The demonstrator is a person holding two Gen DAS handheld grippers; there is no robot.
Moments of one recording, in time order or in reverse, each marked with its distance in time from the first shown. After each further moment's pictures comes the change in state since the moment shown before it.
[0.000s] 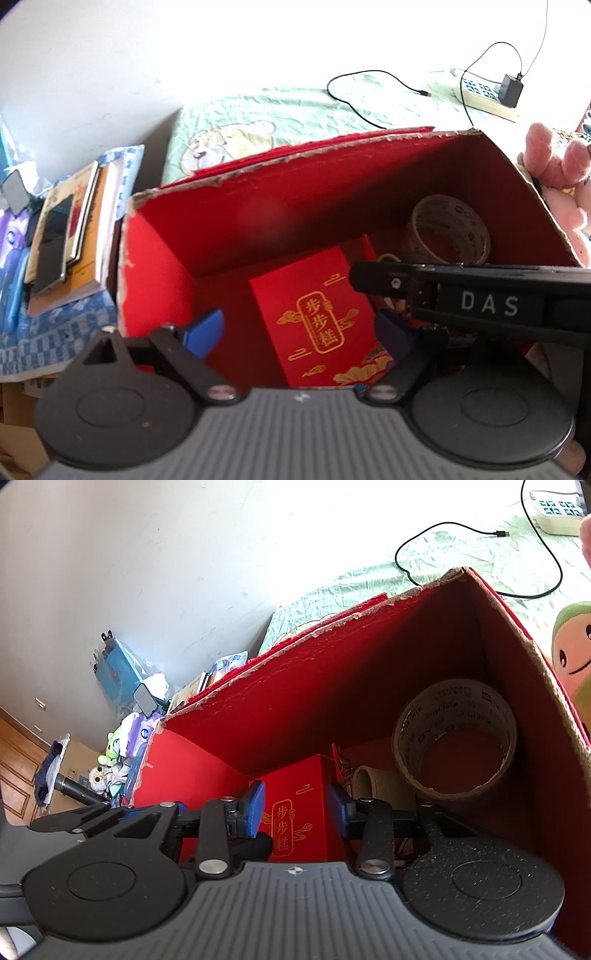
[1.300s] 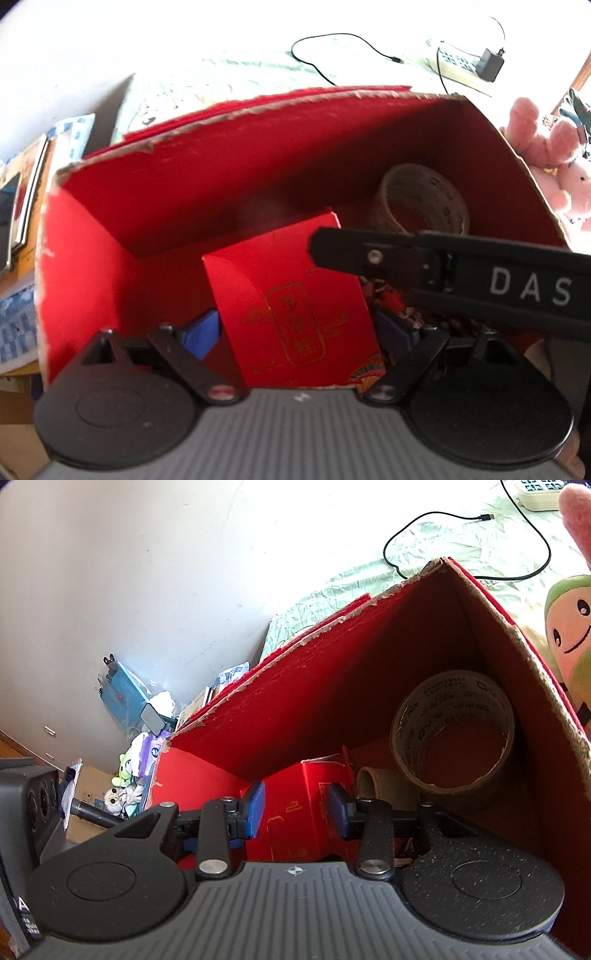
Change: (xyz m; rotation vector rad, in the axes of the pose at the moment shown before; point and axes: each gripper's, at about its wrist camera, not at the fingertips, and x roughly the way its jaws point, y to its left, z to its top) left arm 0.035 -0.008 0.006 0.018 0.109 -0.136; right arm -0.006 -0.011 -0.001 0.102 -0.021 0.040
